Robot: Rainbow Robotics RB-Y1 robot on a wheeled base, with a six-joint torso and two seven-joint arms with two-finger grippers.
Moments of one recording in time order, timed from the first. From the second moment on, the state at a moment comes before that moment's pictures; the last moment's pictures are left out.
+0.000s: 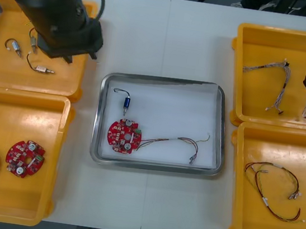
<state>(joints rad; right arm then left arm) -1.01 -0.61 -0.30 -0.77 -0.30 1.45 1.55 -0.97 0.71 -0.34 -1.74 0.86 1.91 -0.52</state>
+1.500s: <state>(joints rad) -0.76 -0.67 0.14 -2.10 -0.84 1.92 1.56 -0.97 0.80 -0.10 -0.93 0.69 1.34 -1.09</state>
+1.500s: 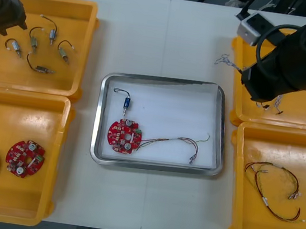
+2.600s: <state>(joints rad) -0.84 -0.50 0.71 -1.76 -0.55 1.51 1.95 -0.88 0.78 -0.19 -0.76 0.72 0.97 -1.17</state>
